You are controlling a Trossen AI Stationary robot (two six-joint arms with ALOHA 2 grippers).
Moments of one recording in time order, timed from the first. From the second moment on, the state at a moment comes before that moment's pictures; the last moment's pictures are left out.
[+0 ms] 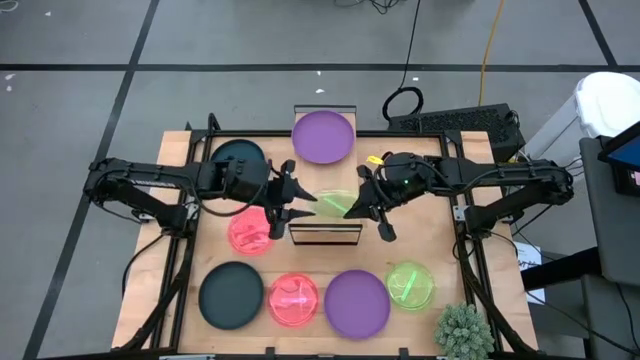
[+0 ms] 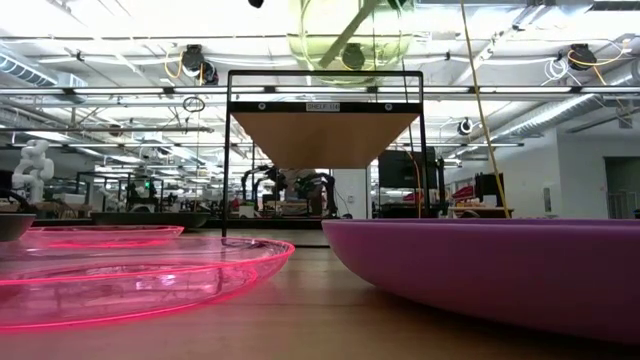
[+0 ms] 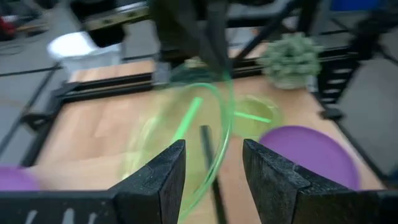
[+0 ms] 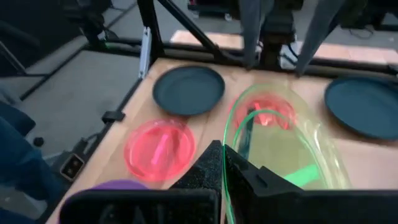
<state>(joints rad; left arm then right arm) -0.03 1.32 1.24 -0.32 0.10 0.13 0.01 1.31 1.26 -0.44 -0.28 -0.06</state>
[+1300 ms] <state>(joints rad) 0.00 1.39 1.24 -0.41 0.17 0.35 -0.03 1.31 1.26 -0.43 -0.29 -0.02</state>
